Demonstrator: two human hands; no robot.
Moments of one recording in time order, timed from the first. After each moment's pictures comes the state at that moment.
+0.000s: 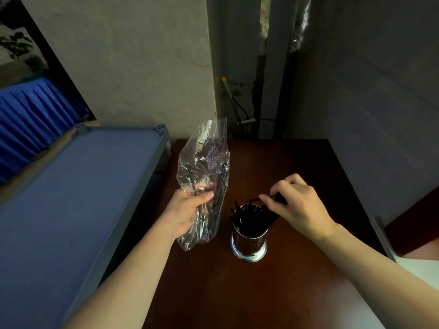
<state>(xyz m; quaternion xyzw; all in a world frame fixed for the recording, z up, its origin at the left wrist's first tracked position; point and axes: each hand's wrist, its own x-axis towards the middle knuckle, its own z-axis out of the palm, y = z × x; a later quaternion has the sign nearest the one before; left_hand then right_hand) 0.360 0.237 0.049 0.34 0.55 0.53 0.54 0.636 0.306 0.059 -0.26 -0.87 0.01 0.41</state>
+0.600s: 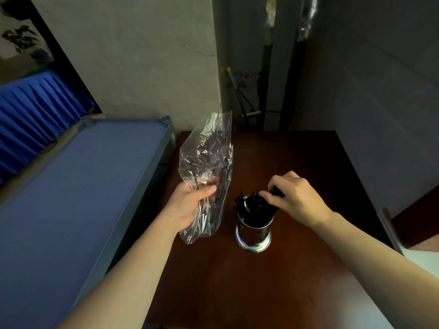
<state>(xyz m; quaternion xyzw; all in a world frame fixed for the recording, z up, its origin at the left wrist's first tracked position) 0.359 0.224 0.045 0.34 0.55 0.53 0.54 0.631 0.311 0.045 -0.27 -0.90 0.08 0.33</state>
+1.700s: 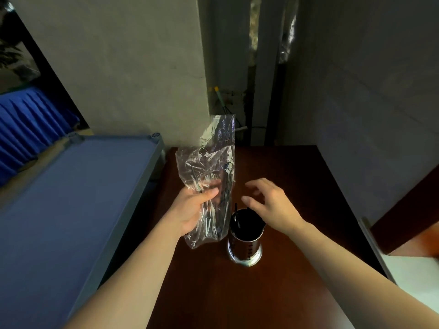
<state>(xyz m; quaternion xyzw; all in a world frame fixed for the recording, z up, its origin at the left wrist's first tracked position) 0.378 0.245 0.069 0.35 0.49 0.54 0.58 0.606 0.303 0.057 -0.42 -0.84 0.23 0.26</state>
